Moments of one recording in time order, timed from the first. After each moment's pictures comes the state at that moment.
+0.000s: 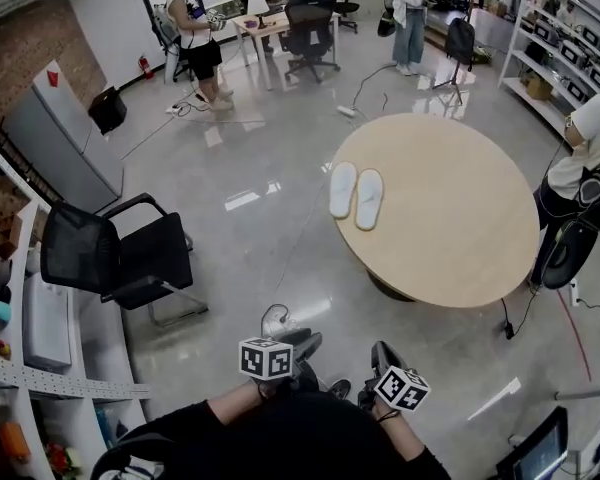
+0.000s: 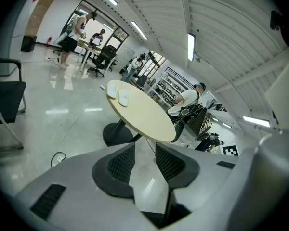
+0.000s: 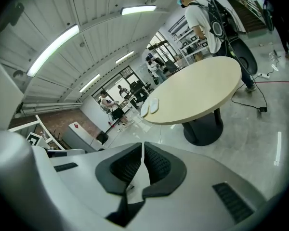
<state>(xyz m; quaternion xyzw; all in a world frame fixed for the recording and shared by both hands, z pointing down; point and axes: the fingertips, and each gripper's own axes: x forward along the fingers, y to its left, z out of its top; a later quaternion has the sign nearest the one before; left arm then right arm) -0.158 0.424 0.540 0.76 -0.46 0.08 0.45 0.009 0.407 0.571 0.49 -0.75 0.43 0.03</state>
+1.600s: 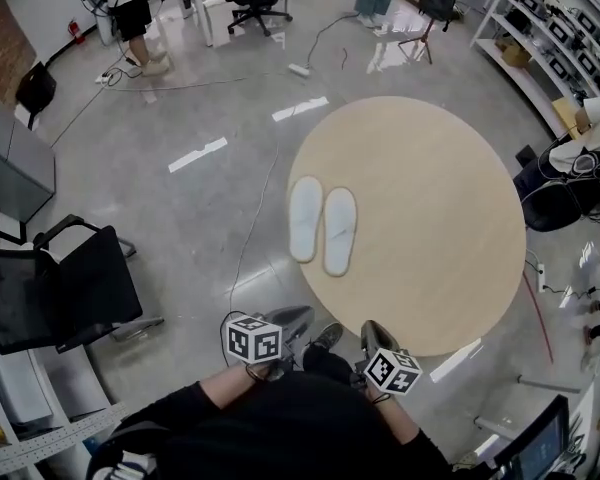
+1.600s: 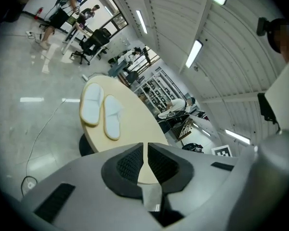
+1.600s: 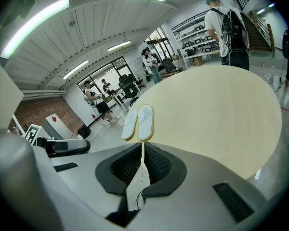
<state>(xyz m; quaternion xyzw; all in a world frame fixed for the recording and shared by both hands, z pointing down) -0.180 0.082 0.575 0.80 -0.35 0.03 0.49 -0.028 0.090 0.598 0.55 -0.72 0.41 0.11</state>
